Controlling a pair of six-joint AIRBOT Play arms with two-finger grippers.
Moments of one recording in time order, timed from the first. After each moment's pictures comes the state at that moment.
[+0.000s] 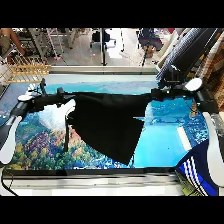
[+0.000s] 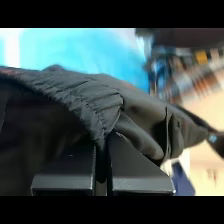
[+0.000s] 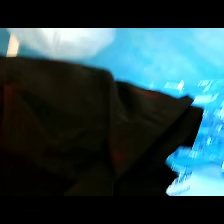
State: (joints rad) left arm 0.17 -1.87 1.62 0.26 -1.14 -1.15; right arm -0.08 -1.53 1.65 -1.02 1.23 1.32
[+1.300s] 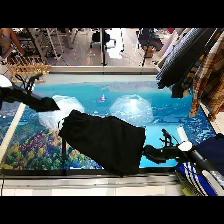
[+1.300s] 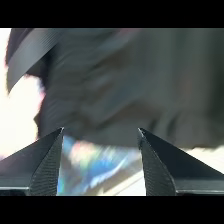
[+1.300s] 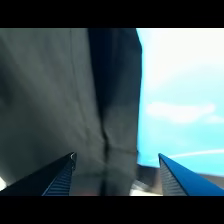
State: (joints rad) left arm 0.14 -1.59 1.77 0.95 -1.57 -1.23; right arm -0.10 -1.08 0.47 -0.74 0.99 1.35
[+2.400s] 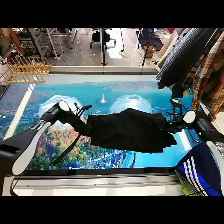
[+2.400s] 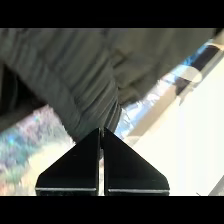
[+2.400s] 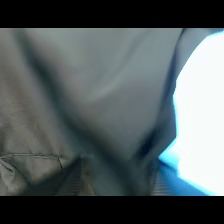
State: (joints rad) left arm -0.23 -1.82 1.47 0.87 -1.41 -1.13; right arm -0.11 -1.25 1.03 -1.31 1.05 1.48
